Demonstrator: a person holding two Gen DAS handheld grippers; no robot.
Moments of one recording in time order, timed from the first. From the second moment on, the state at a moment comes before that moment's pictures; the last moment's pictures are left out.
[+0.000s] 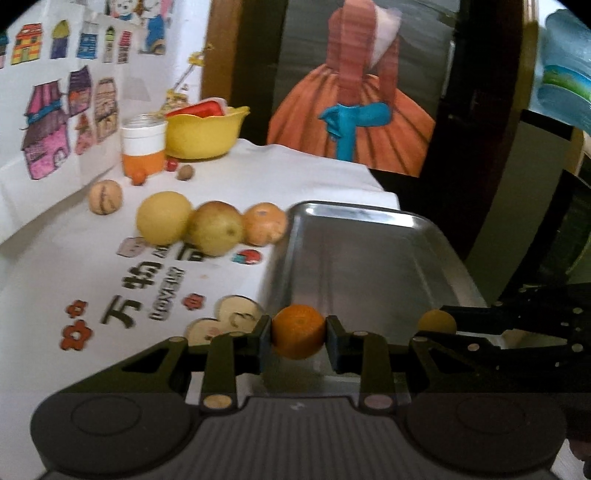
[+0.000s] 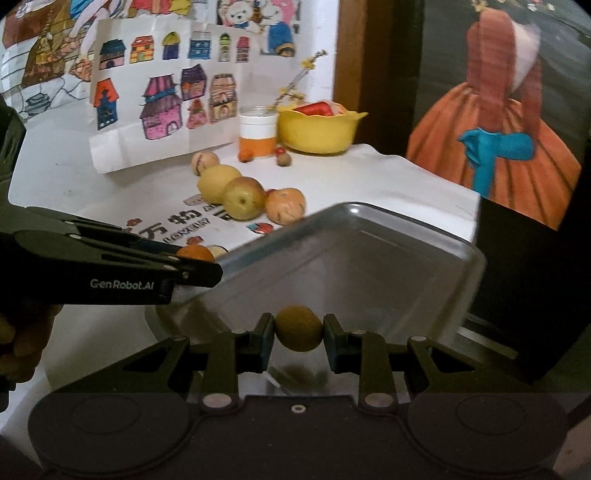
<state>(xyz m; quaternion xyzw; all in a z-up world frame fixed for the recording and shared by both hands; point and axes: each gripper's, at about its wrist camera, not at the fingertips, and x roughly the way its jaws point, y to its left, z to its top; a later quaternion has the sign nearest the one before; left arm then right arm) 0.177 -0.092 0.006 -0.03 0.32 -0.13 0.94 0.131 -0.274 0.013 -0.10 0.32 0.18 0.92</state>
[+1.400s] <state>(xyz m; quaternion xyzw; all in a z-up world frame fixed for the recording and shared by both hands) 0.154 -0.129 -0.007 -0.02 0.35 -0.19 0.92 0.086 -0.293 0.005 -0.10 0.32 0.14 0.93</state>
